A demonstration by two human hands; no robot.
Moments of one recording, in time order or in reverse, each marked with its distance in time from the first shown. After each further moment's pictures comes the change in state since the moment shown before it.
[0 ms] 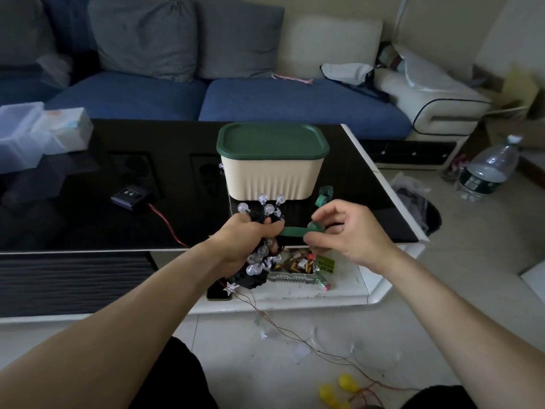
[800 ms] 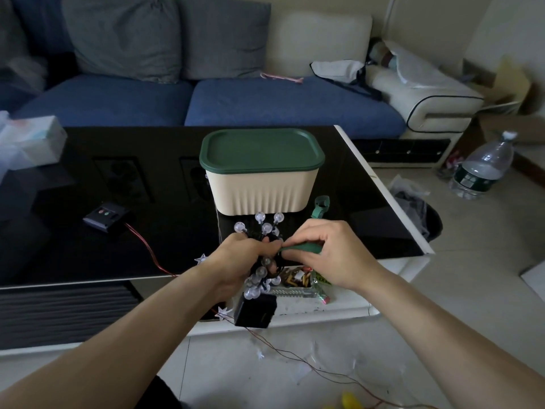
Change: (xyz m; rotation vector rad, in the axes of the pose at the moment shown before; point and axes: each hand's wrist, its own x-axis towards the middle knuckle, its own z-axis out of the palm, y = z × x) left_hand 0.028 0.003 0.008 -0.082 -0.039 -0.088; right_hand 0.033 0.012 0.017 -0.255 -0.016 -0.244
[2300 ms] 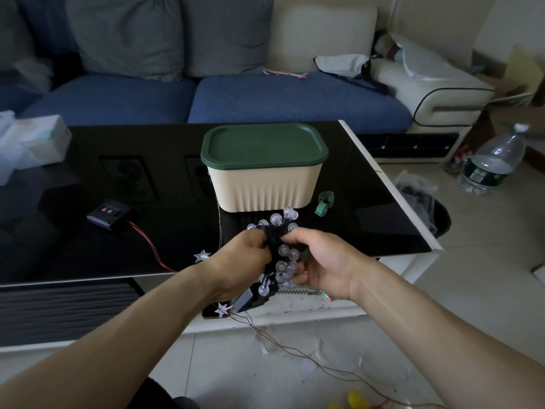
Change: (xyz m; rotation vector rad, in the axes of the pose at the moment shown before) left_hand 0.006 -0.014 -0.003 0.112 -0.217 0.194; right_hand 0.011 -0.020 0.025 0.938 -0.141 0.852
